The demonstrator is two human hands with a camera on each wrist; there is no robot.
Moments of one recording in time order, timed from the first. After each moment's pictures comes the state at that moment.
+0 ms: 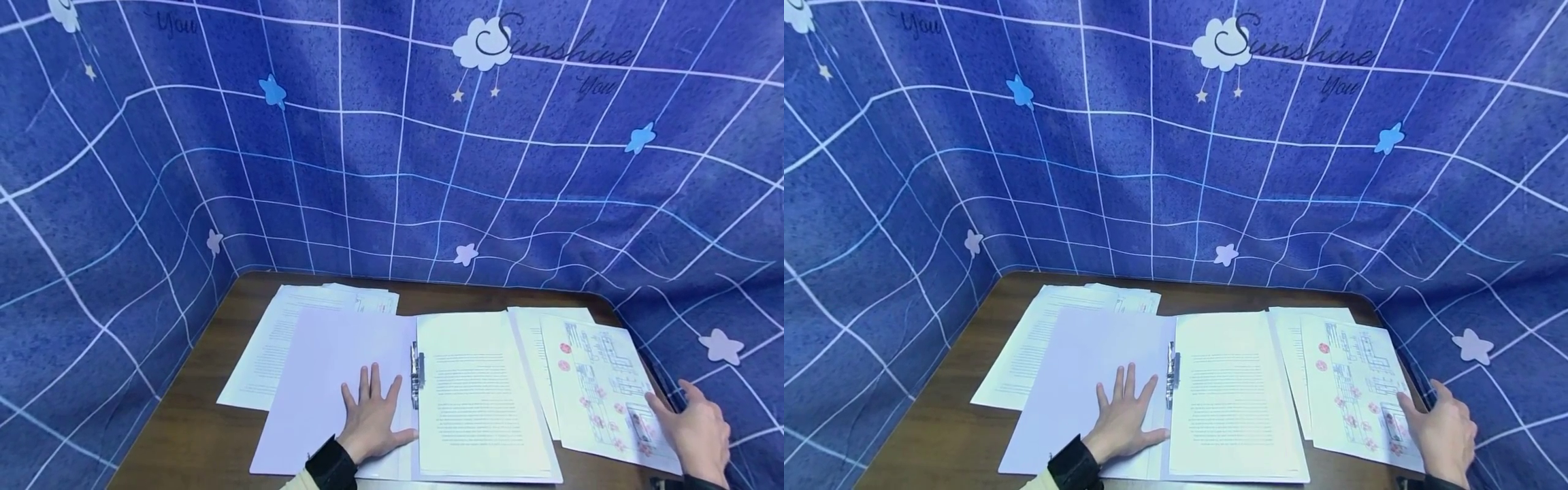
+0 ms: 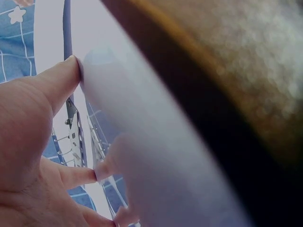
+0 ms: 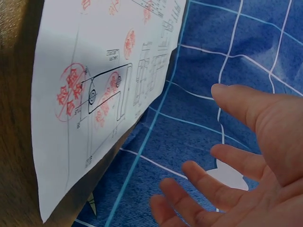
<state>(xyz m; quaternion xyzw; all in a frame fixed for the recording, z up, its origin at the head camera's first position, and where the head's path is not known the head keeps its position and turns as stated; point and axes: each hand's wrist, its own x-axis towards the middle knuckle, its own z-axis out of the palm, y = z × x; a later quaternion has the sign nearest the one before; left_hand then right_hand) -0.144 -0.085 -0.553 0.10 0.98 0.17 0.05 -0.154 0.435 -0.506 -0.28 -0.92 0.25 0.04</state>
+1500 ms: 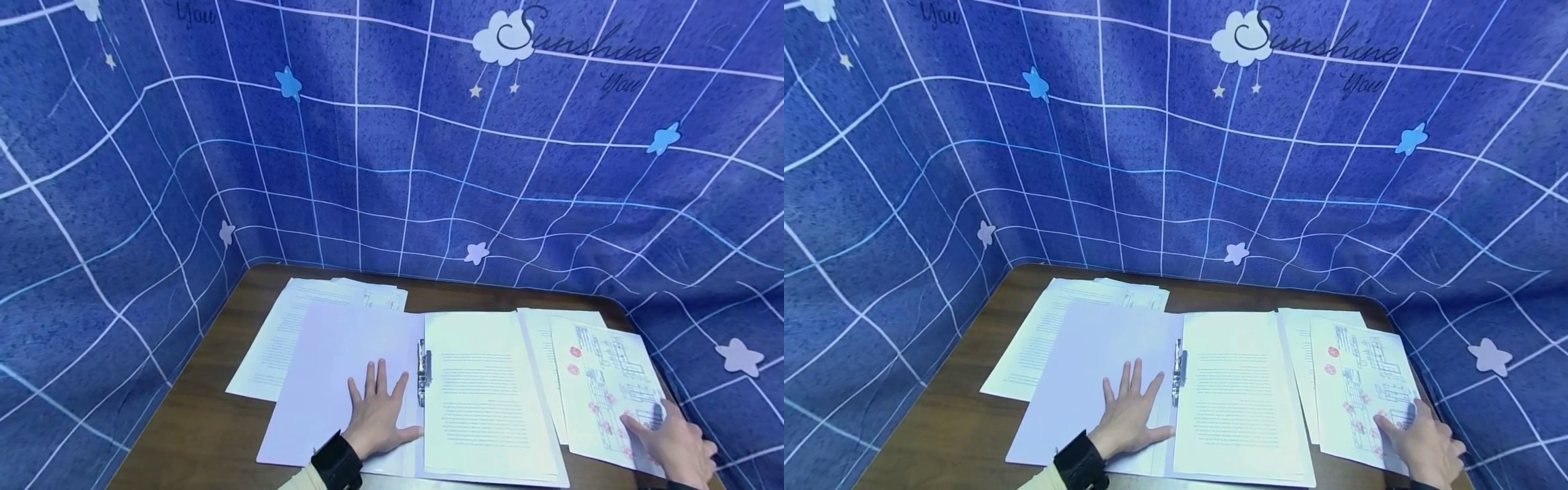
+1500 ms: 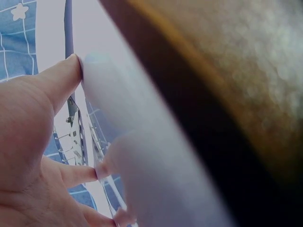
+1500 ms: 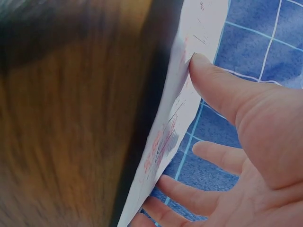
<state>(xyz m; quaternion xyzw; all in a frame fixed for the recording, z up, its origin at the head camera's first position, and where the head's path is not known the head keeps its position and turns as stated) -0.144 -0.087 -0.554 0.10 0.98 0.16 0.05 -0.160 0.416 -0.543 -0.29 -0.93 0.22 -0.07</state>
